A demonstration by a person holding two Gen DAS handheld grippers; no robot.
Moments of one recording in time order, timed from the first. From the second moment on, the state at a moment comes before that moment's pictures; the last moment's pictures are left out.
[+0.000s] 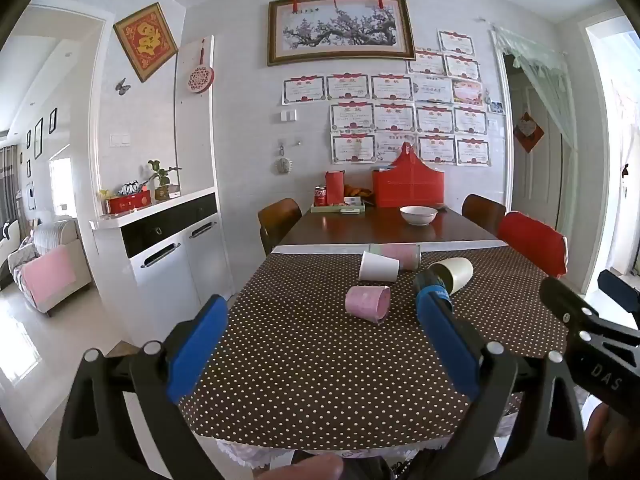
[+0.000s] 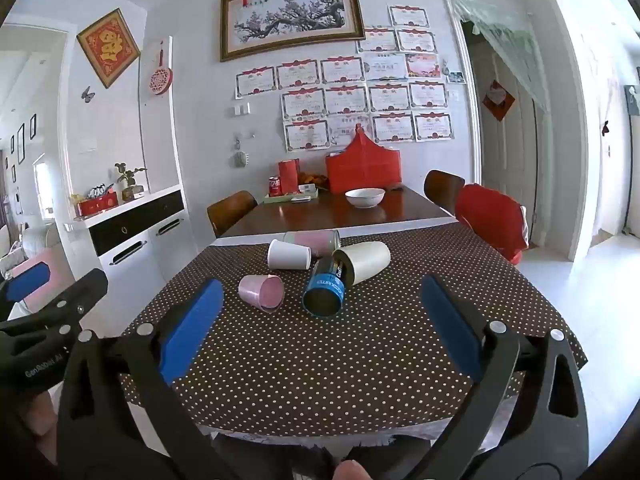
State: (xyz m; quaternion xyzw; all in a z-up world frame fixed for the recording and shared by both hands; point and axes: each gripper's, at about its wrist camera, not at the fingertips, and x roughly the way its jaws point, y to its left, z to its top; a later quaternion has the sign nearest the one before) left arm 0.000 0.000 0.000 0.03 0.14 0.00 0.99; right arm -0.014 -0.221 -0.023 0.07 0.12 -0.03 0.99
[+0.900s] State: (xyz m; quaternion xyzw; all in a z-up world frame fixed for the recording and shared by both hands) left arm -0.010 -0.003 0.006 0.01 0.11 -0.04 0.99; right arm -0.022 -0.229 -0.013 0.08 0.09 -0.04 0.99
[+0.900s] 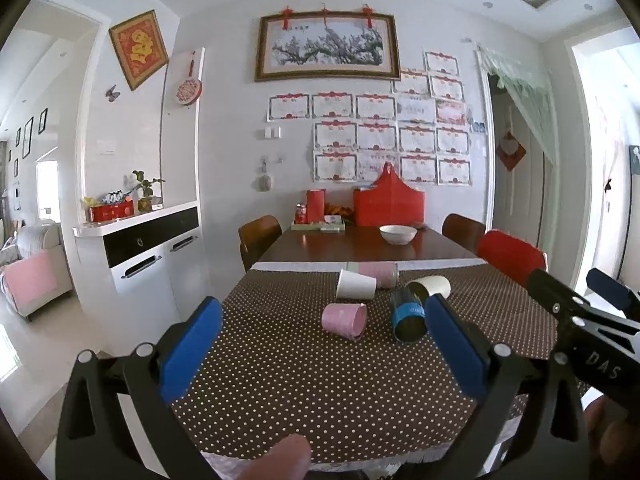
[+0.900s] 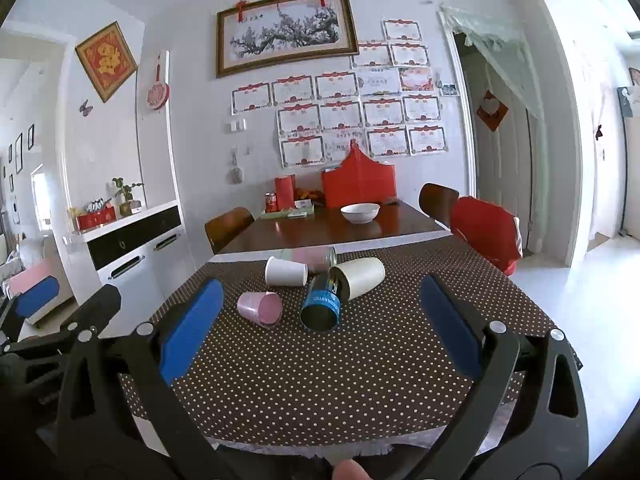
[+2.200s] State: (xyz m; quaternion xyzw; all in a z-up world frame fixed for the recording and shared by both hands) left arm -0.007 0.004 0.003 0.01 0.11 0.00 0.99; right arm -0.017 -0.221 -0.008 0.06 0.08 -0.03 0.99
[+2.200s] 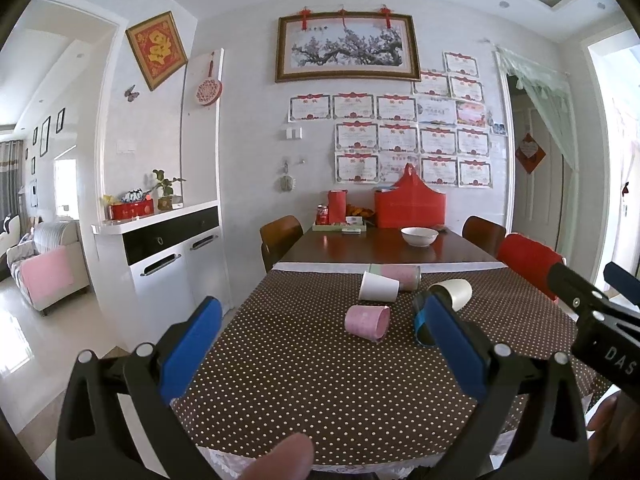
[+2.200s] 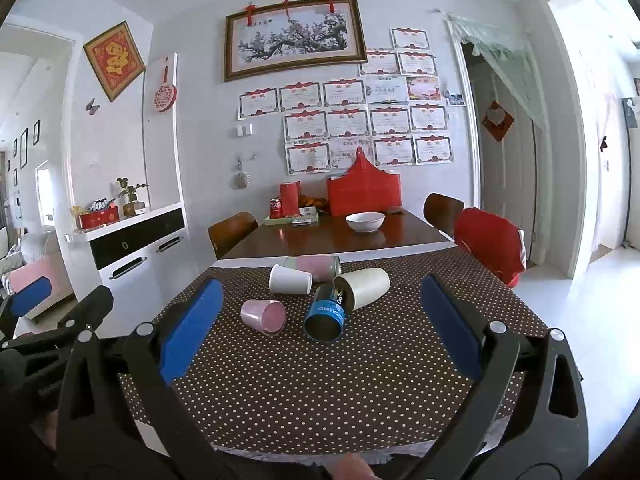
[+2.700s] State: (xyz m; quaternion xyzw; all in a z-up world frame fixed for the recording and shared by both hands) left arm 0.001 0.005 -0.001 0.01 0.11 0.00 0.99; right arm -0.016 -0.219 -0.009 0.06 0.08 -0.03 0.99
